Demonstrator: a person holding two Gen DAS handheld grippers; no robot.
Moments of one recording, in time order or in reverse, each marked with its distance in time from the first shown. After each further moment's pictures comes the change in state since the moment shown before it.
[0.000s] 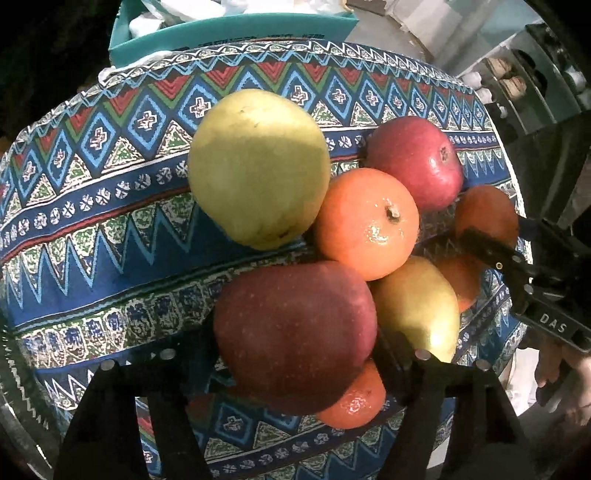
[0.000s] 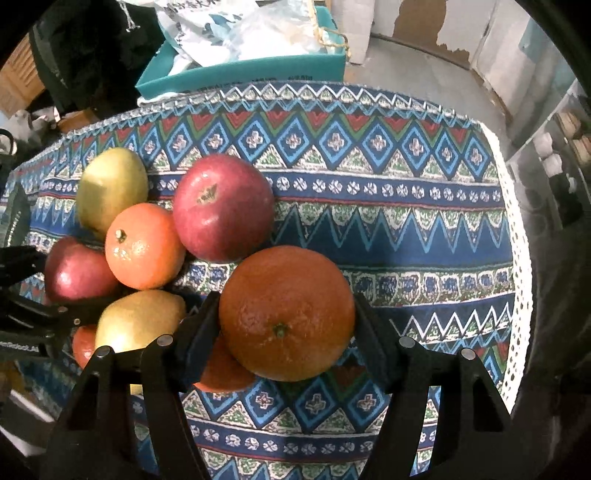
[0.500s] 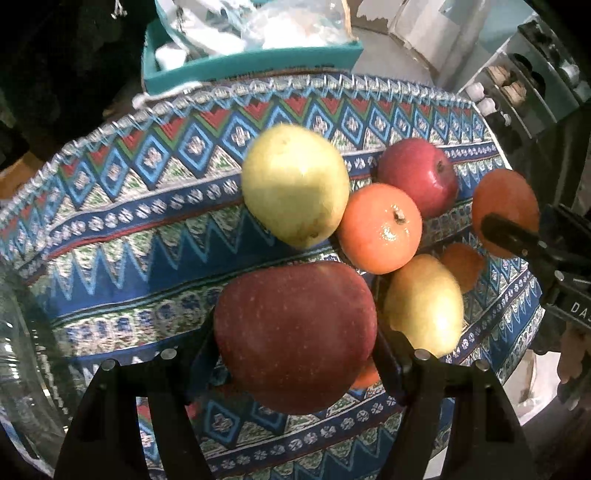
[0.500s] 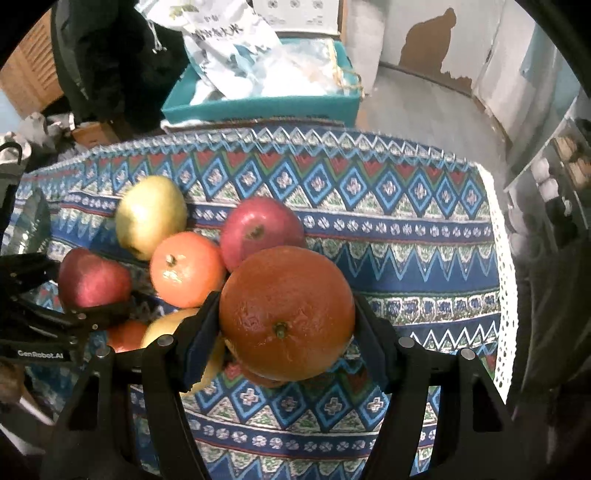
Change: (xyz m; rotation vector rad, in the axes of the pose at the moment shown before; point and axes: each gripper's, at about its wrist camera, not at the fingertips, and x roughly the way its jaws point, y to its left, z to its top) left arm -0.042 0.019 -0.022 0.029 -0.124 0.080; right arm -0.032 0.030 0.016 -0.035 -0.097 0.003
